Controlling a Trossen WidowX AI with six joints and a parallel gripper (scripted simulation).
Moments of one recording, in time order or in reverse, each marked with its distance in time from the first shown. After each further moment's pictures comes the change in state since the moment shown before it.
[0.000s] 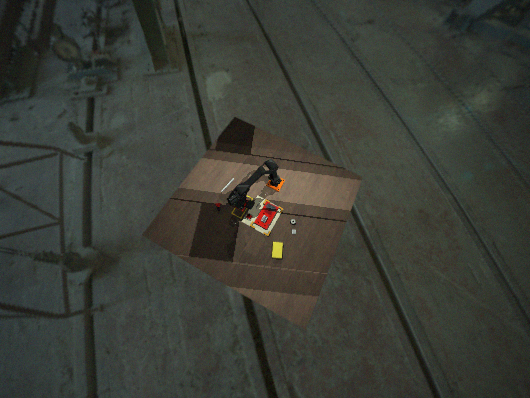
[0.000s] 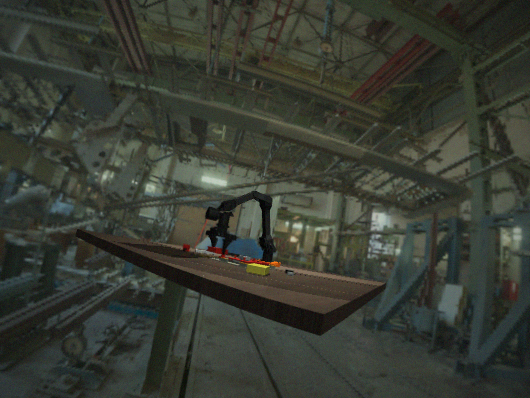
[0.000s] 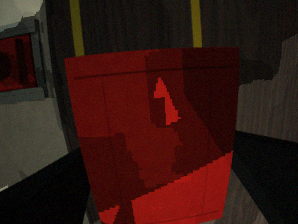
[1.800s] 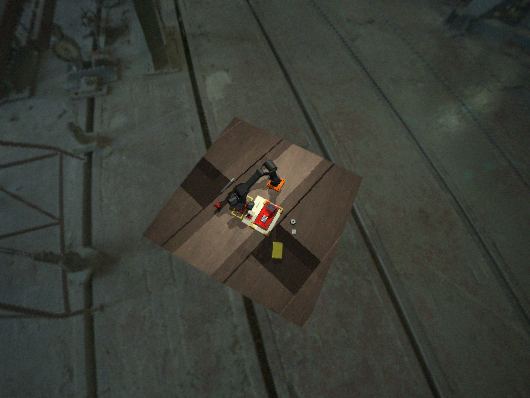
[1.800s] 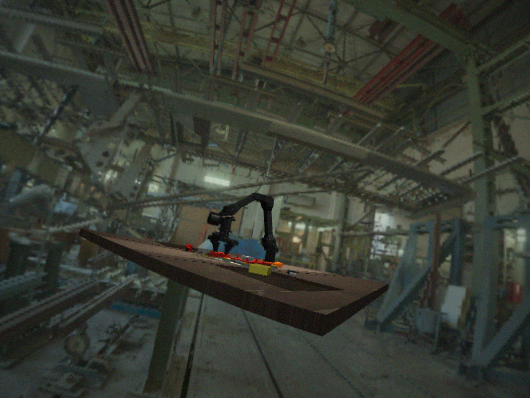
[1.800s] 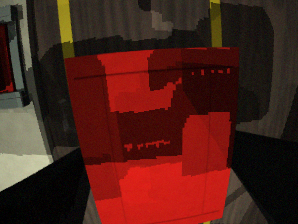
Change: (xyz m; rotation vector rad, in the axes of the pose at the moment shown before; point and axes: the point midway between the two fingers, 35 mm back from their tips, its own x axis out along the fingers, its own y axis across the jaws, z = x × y) arm 0.026 0.001 -0.001 -0.003 0.002 0.001
